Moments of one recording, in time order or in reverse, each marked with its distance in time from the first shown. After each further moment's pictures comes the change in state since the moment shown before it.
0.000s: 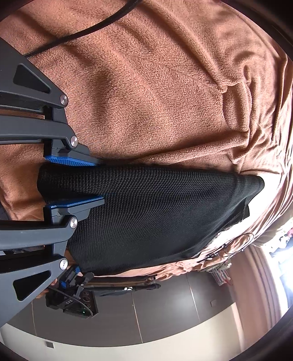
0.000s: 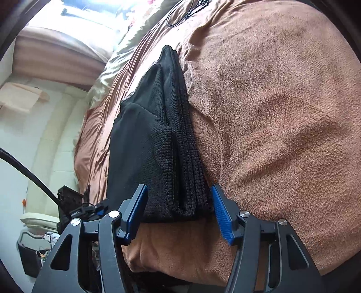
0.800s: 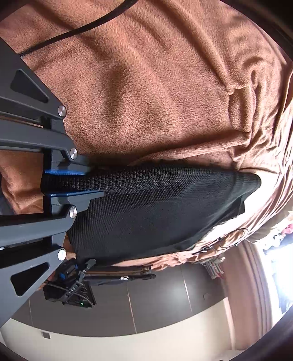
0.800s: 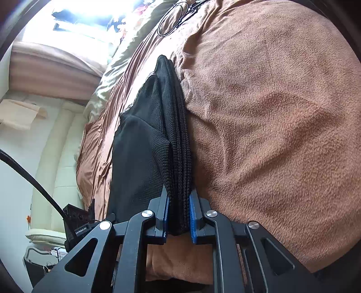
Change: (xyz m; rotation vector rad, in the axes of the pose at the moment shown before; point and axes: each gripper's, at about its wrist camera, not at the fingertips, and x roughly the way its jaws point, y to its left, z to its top) left arm -0.011 0.000 -0.008 -0.033 -0.035 -0.079; right arm -0.002 0.007 -0.009 0.063 -0.058 0.015
